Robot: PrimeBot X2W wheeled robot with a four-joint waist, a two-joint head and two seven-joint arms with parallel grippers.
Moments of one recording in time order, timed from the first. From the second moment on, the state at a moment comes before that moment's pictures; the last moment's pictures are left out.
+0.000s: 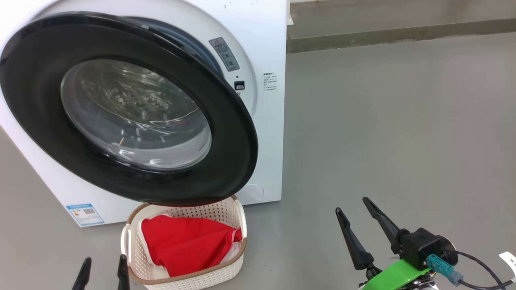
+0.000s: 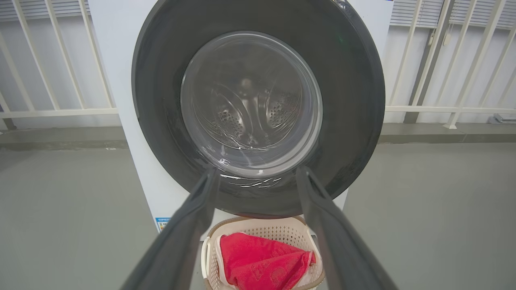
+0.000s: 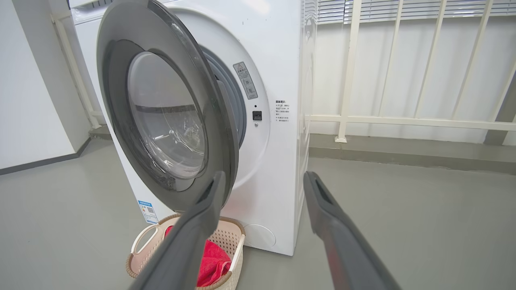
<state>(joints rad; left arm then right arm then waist) 0.20 0.18 -0.03 0.00 -0.27 0.10 -0.25 -0.05 -0.05 0.20 0.26 0.25 0.12 -0.26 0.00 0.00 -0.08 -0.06</state>
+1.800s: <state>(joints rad) 0.12 0.05 0.04 0.04 -0.12 -0.01 -0.25 -0.55 -0.06 0.47 0.76 0.48 0.12 -0.26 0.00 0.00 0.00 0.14</state>
